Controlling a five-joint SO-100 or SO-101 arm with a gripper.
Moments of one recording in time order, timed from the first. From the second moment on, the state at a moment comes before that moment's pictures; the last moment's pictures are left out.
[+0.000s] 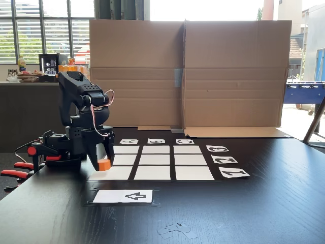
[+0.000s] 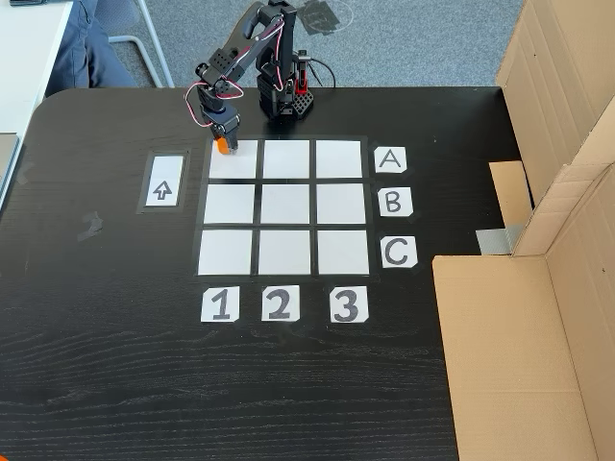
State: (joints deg) arm 43.7 102.2 127.5 68.6 -7.5
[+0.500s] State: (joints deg) arm 41.4 102.3 131.0 65.2 -7.5
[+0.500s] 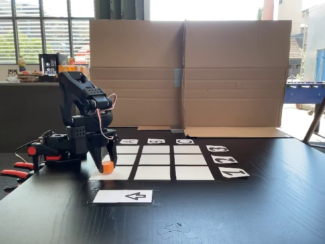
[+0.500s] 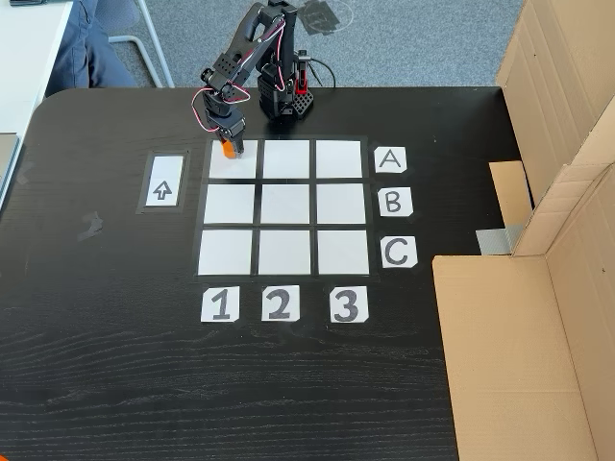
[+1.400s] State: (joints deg) arm 40.7 102.0 132.3 62.6 -6.6
